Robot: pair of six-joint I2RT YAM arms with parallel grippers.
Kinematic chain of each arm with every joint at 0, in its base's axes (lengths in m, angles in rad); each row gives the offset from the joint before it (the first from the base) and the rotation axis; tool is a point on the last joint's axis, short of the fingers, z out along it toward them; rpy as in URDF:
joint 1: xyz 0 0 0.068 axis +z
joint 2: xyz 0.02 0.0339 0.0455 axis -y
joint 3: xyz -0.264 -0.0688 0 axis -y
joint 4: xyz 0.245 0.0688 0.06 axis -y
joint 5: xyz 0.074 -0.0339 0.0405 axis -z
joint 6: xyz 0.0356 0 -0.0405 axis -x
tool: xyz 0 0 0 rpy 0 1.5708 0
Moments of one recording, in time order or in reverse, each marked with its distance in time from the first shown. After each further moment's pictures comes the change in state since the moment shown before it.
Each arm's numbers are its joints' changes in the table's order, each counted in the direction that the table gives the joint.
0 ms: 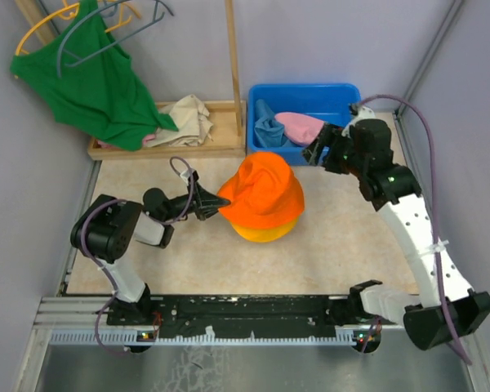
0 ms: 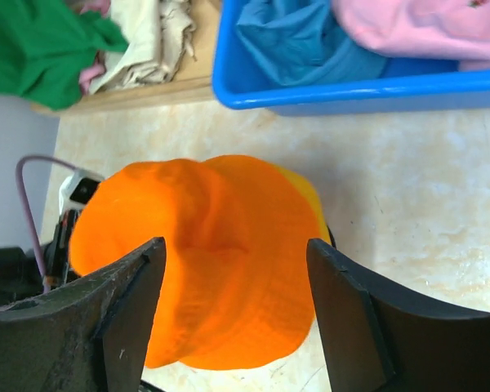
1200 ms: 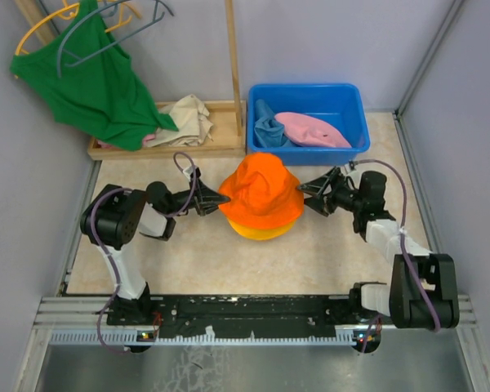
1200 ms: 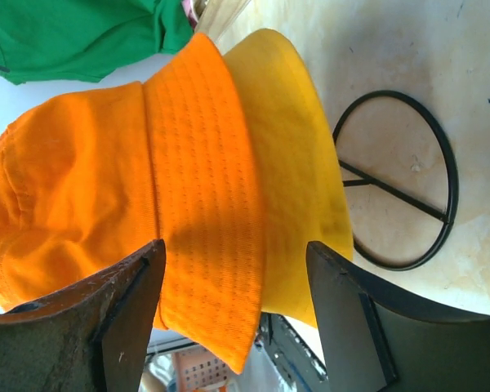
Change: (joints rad) left arm 0.038 -0.145 0.097 0.005 0.086 -0.030; right arm -0.359 -0.066 -0.803 0.903 -0.750 -0.573
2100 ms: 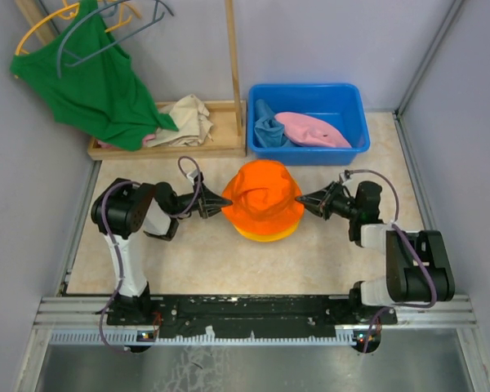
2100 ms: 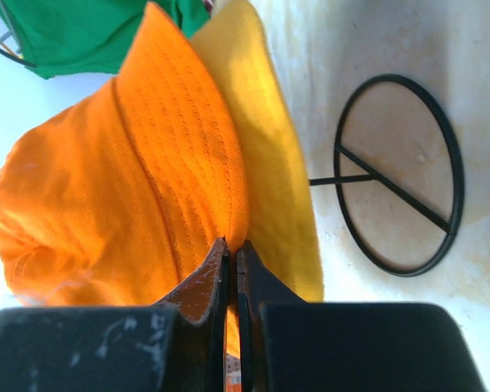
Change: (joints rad) left arm 0.001 -0.129 0.037 0.001 0.006 -0.043; right arm -0.001 -0.166 -0.134 0.409 -0.069 -0.183
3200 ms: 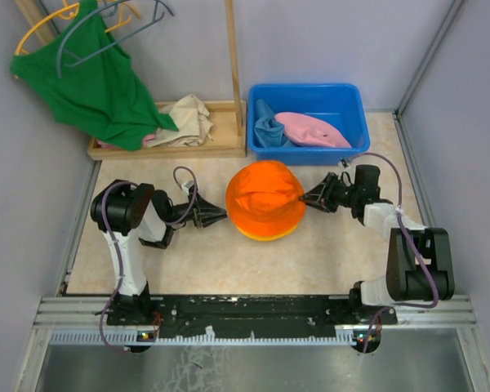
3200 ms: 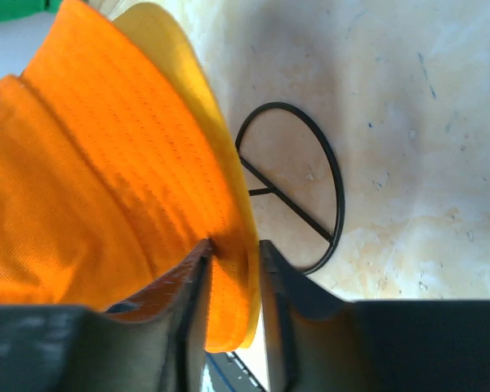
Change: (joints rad) left arm 0.046 -0.049 -0.082 0.004 0.034 -0.066; right arm -0.003 -0.019 0.241 -0.601 0.085 0.546
